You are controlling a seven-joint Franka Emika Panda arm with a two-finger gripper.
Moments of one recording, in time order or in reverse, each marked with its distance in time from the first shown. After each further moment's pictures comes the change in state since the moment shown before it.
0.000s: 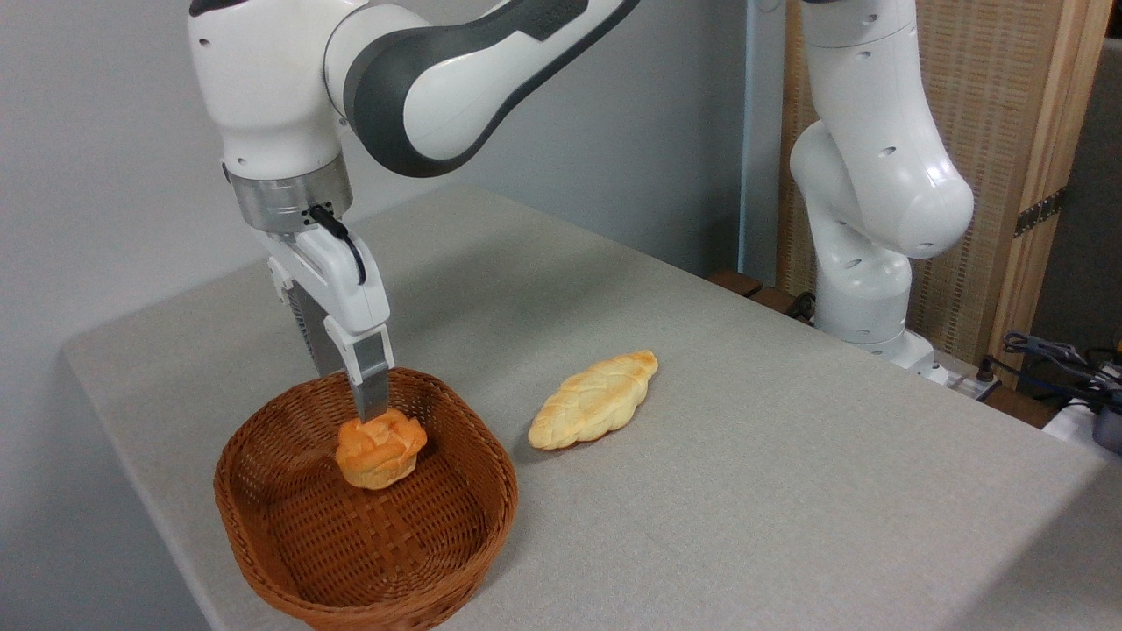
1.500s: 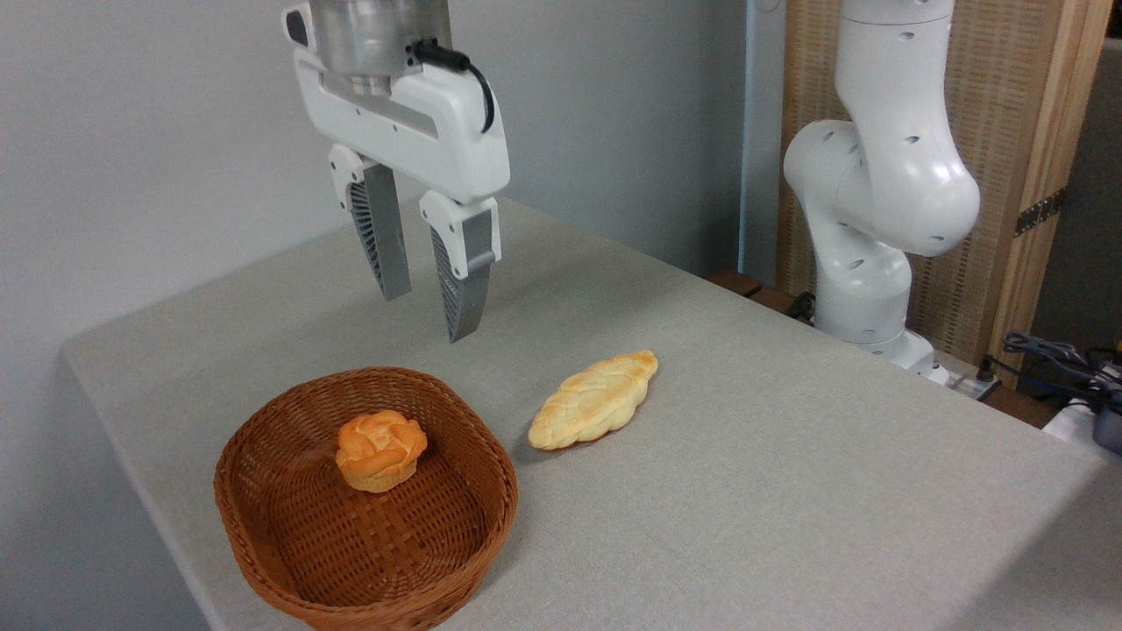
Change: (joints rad) arm 0.126 -0.231 0.023 0.018 0.083 -0.219 0.024
